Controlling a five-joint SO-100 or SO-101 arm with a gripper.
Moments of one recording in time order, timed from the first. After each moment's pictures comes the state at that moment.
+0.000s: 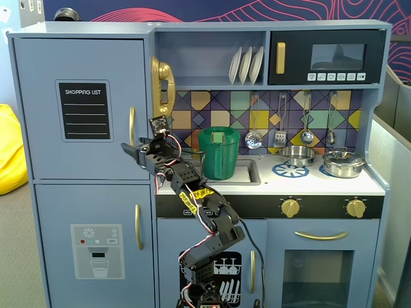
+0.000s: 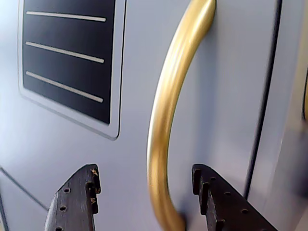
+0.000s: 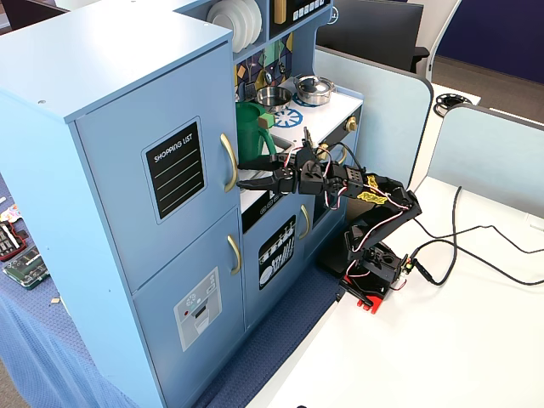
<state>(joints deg) -38.8 134.7 112.4 11.7 -98.1</state>
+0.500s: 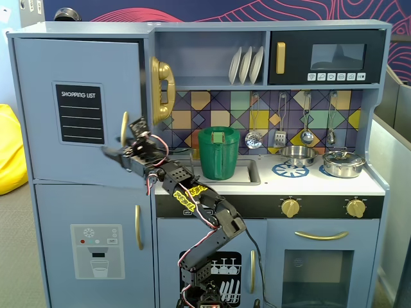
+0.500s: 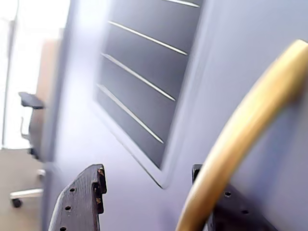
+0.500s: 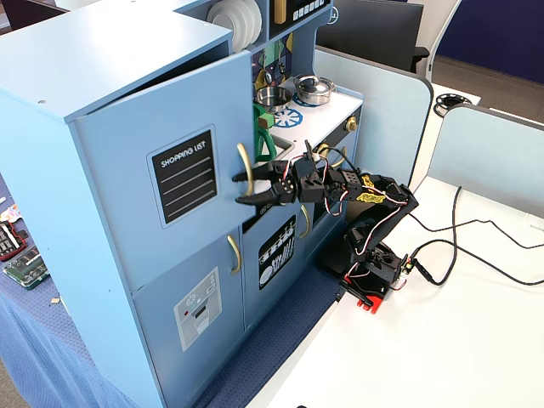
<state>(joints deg) -52.2 131.5 109.7 9.2 -110.2</state>
